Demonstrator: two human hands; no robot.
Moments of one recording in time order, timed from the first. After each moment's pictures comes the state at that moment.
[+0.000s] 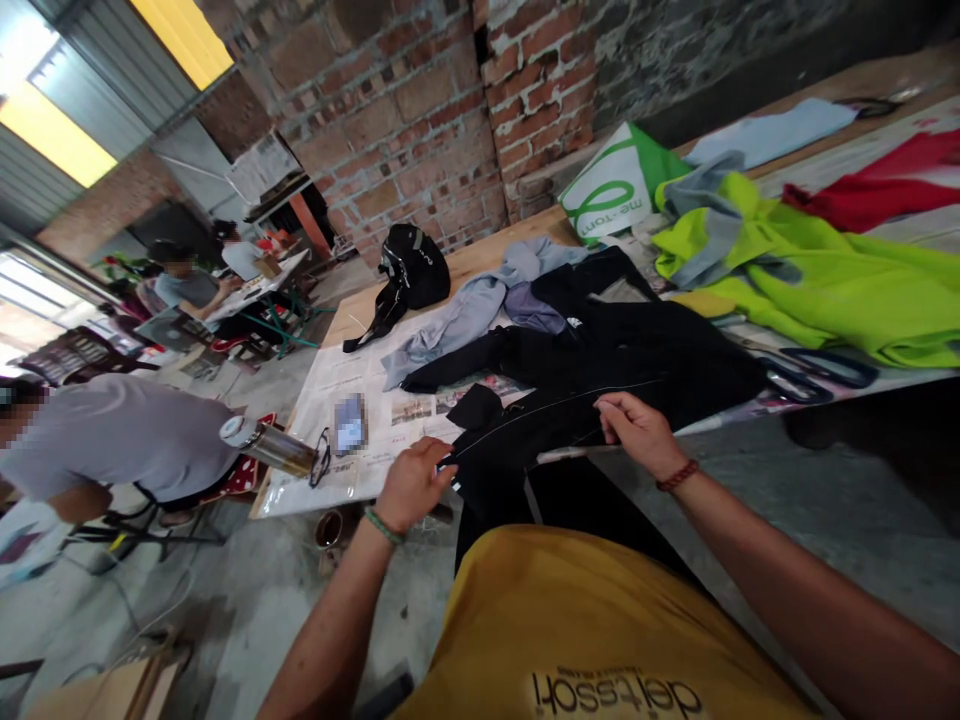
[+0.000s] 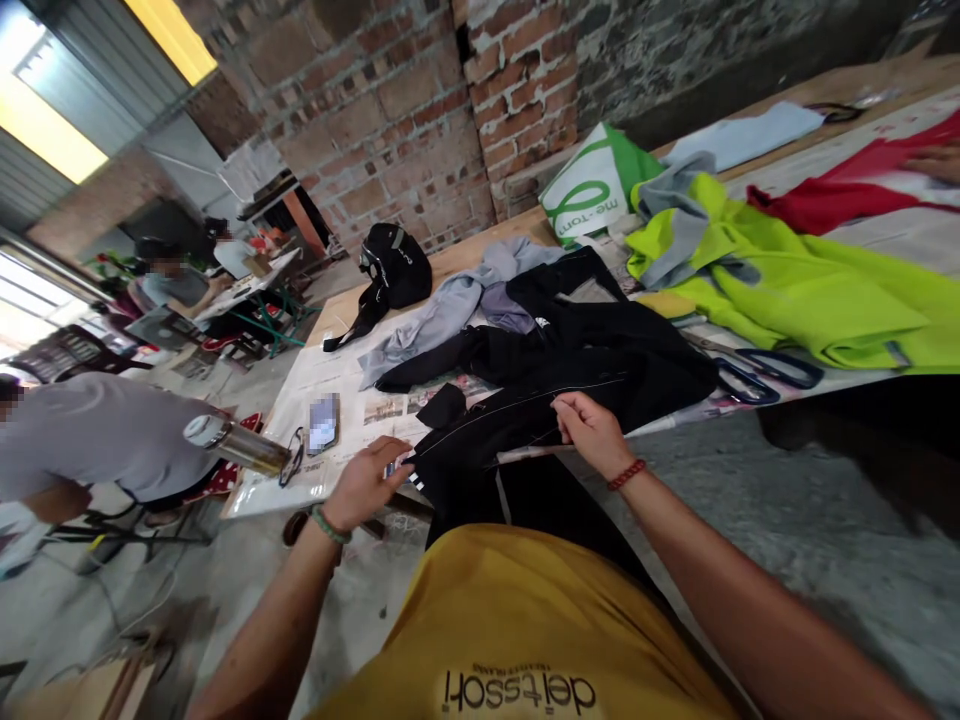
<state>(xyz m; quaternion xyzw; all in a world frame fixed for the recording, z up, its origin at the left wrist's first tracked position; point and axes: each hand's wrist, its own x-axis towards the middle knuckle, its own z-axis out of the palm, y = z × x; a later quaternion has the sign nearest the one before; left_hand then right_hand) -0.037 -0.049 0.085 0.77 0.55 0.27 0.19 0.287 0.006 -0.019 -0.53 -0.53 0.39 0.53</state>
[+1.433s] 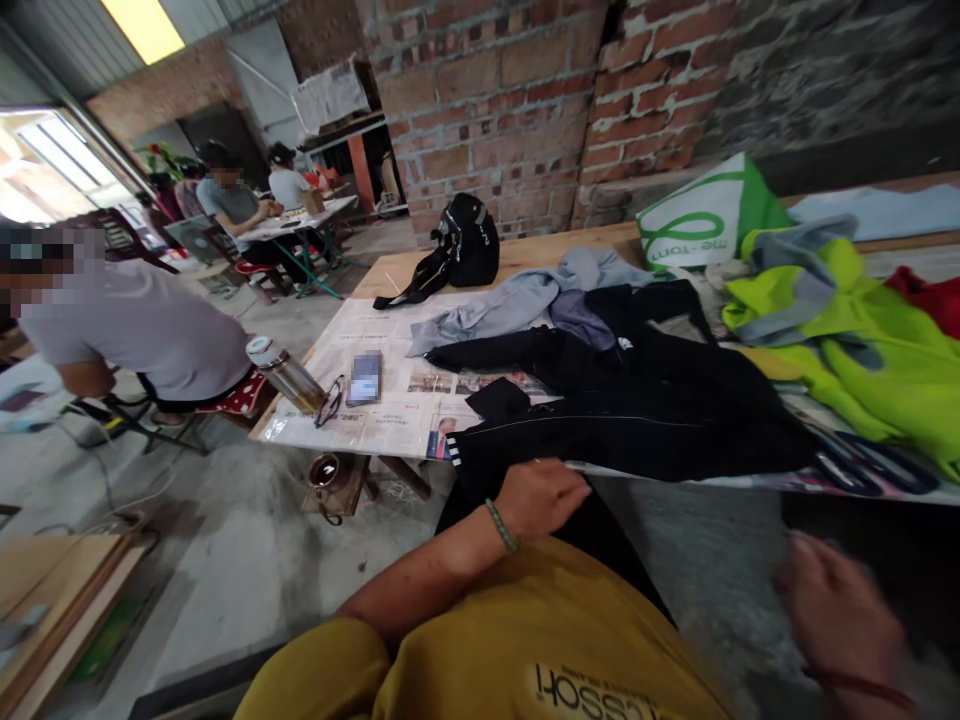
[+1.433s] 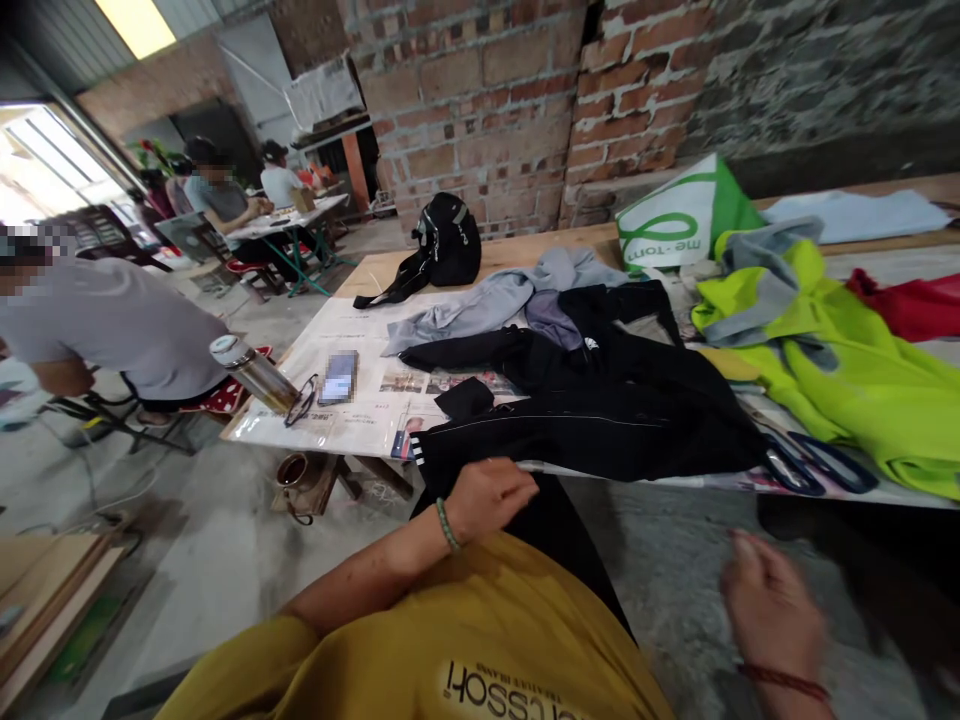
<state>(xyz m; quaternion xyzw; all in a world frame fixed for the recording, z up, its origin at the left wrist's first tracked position) 0.077 -0.059 0.022 0.84 0.44 0.27 0.17 0.388 -0.107 -0.037 -0.74 -0.45 0.15 0.47</state>
